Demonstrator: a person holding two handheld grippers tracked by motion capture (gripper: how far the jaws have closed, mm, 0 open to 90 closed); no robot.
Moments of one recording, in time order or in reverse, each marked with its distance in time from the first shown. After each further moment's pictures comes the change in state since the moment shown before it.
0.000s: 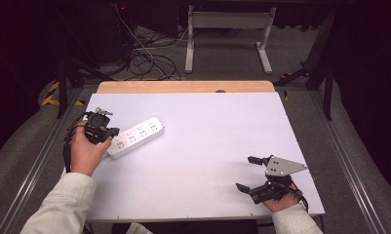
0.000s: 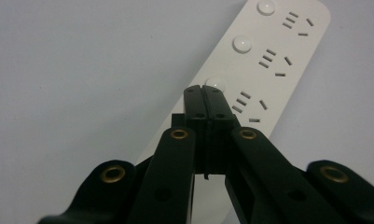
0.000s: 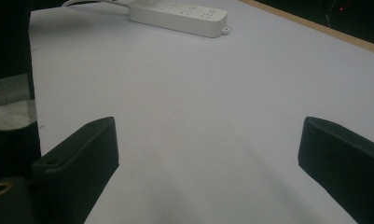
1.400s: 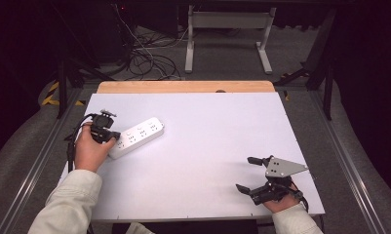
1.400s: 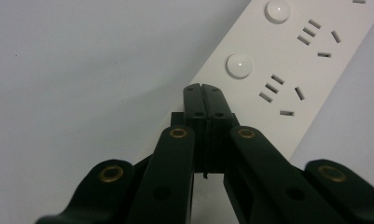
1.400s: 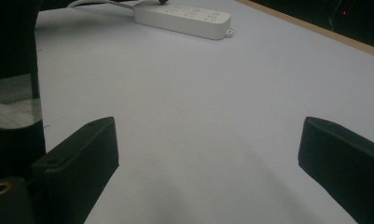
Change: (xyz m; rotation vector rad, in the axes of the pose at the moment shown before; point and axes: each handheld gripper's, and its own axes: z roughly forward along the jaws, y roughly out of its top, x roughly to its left) left arm 0.005 -0.002 0.025 0.099 0.009 -0.044; right arm 0.002 0.000 -0.001 -0.008 0.010 -0.012
